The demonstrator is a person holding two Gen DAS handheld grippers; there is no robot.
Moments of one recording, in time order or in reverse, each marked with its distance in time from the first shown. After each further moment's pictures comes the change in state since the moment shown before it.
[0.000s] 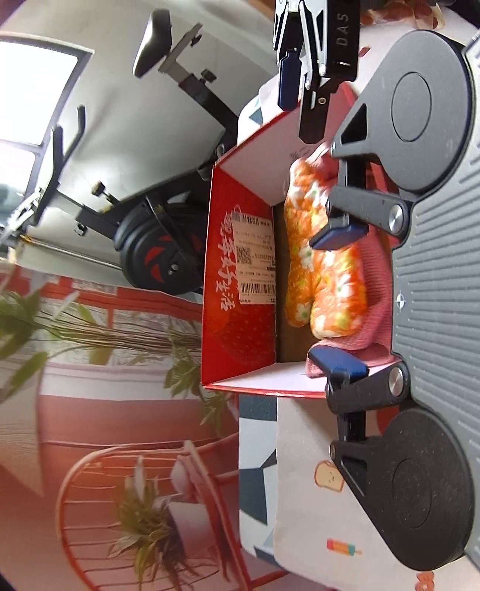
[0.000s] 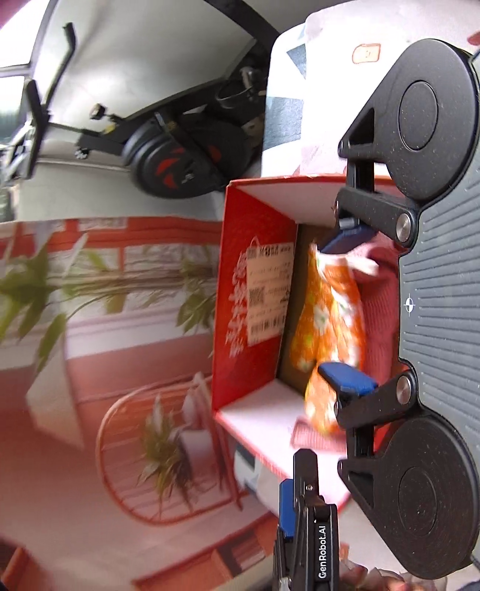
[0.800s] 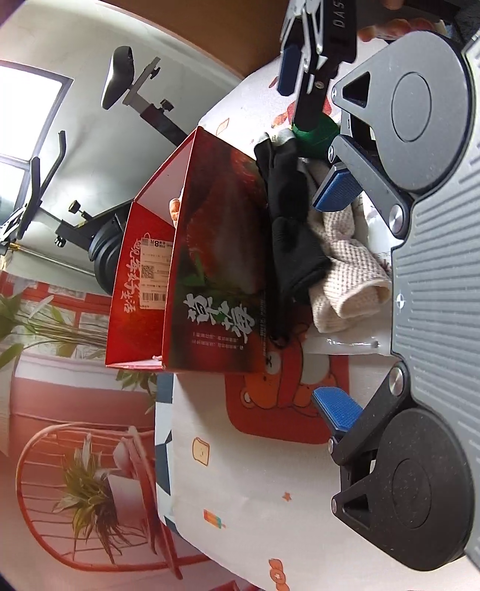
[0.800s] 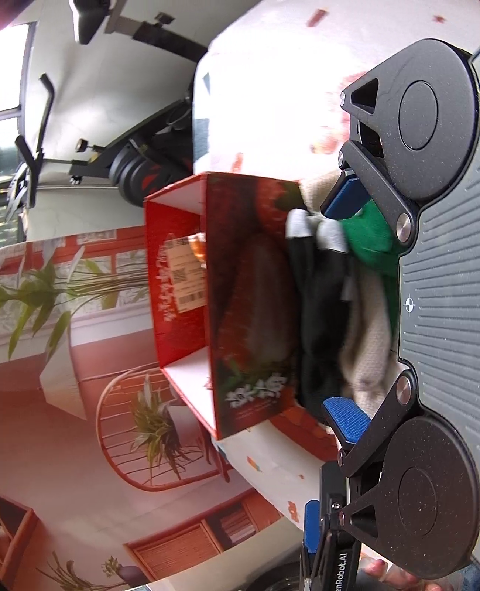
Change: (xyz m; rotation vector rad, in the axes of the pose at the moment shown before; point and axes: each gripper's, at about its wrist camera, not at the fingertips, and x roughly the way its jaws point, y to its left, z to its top) left arm -0.082 0.007 -0.151 -0.034 0.026 -0.030; right arm -0.098 0.049 -0.165 0.091 -0.058 -0.004
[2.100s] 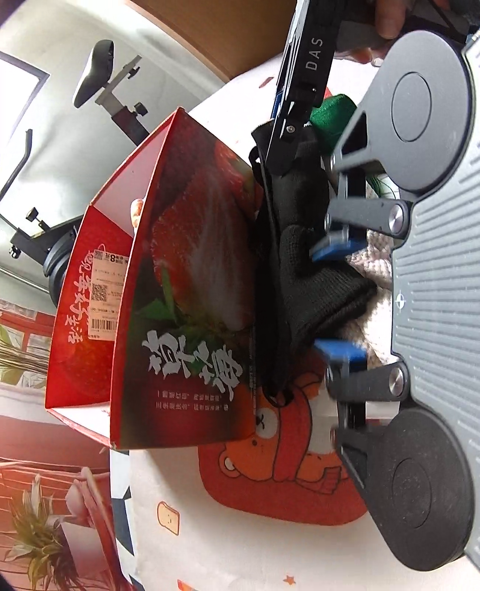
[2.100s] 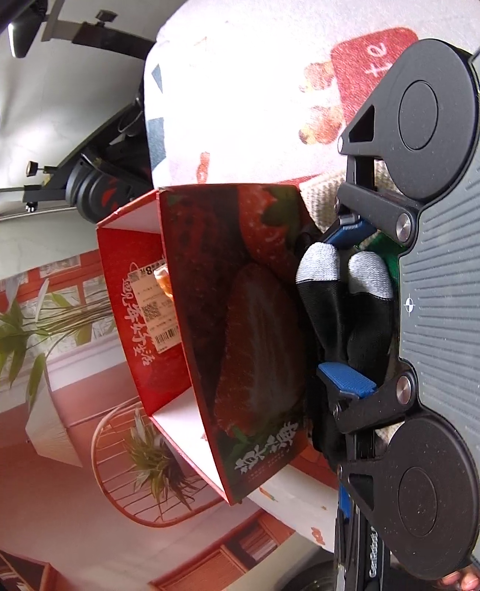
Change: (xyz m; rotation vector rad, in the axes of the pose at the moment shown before) left arm 0.092 -0.009 0.019 -0.031 0.152 -0.104; right arm 0.080 -0.045 0.015 0.135 0.071 0.018
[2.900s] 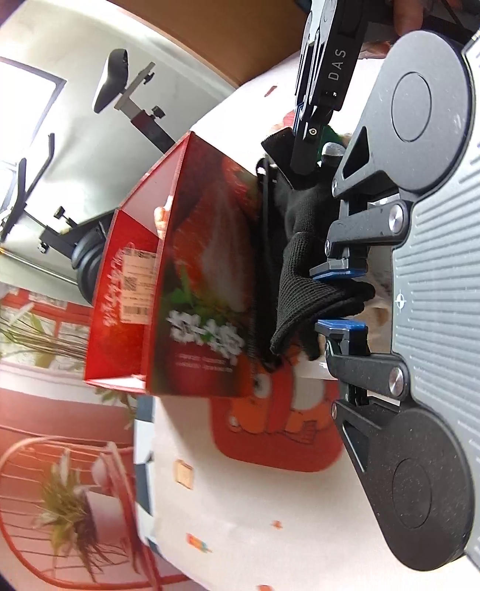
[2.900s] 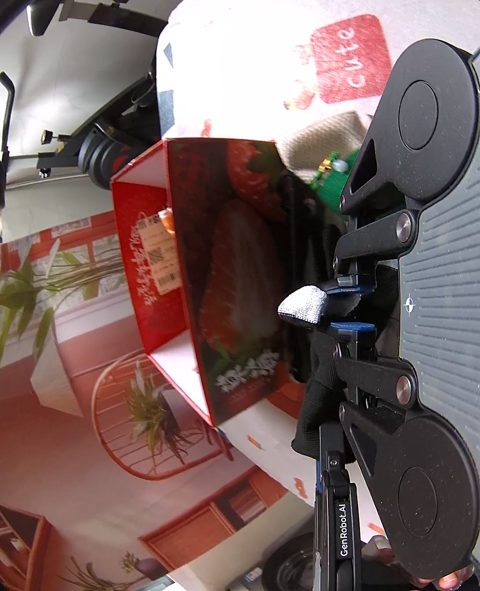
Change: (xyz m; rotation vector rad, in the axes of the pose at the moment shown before) left arm -0.065 -0.001 -0.022 -0.001 -0.070 0.046; right arm -0.049 0.043 -0.024 -0.048 -0.015 0.088
